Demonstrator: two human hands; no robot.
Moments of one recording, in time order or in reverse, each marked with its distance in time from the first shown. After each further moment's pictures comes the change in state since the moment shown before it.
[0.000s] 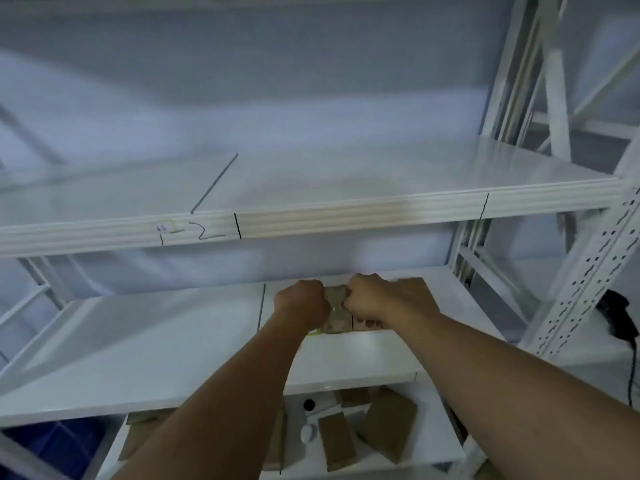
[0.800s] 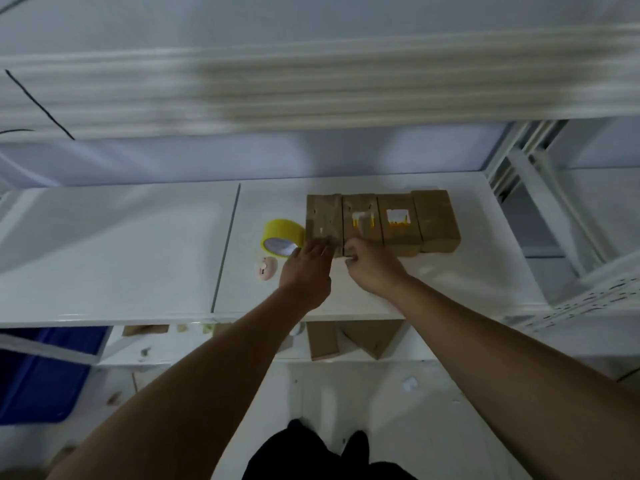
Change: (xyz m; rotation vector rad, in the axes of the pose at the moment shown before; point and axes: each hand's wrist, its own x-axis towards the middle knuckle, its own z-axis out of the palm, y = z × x) left_hand 0.104 0.001 0.187 0.043 -0.050 0.183; right_hand 0.123 0.124 0.122 0.157 -0.117 0.010
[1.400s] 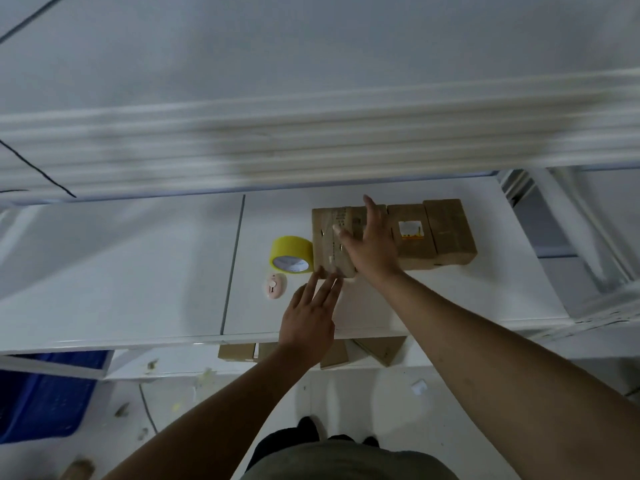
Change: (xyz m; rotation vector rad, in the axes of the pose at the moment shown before) left_hand -0.036 -0.026 0.054 0.010 0.060 0.085; right_hand 0.057 -0.034 -0.002 0.402 0.340 0.013
